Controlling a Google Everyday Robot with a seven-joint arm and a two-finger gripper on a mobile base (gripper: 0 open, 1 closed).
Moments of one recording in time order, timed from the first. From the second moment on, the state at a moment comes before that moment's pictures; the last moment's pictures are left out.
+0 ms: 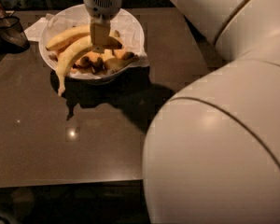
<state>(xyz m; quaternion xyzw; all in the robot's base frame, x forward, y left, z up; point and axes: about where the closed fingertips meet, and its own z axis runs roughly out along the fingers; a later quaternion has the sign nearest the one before) 0.614 0.094 0.959 -0.72 0.68 0.05 0.14</state>
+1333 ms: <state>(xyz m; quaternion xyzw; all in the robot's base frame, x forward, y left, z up) 0.562 0.097 0.990 -0.72 0.67 0.10 0.17</state>
